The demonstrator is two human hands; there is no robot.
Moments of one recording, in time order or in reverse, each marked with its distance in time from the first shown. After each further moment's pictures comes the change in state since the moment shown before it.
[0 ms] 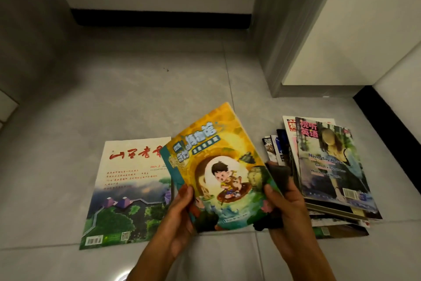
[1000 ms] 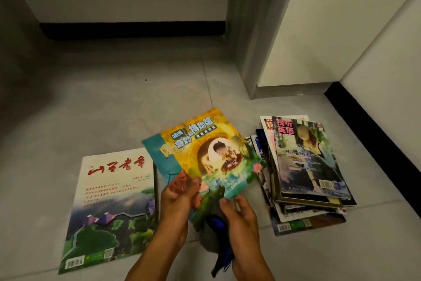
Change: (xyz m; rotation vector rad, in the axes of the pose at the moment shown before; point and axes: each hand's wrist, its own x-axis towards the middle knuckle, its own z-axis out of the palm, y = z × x) left_hand -0.018 0.012 0.080 0.461 0.251 0.425; right_hand -0.005 0.065 0.011 -0.223 0.217 0.057
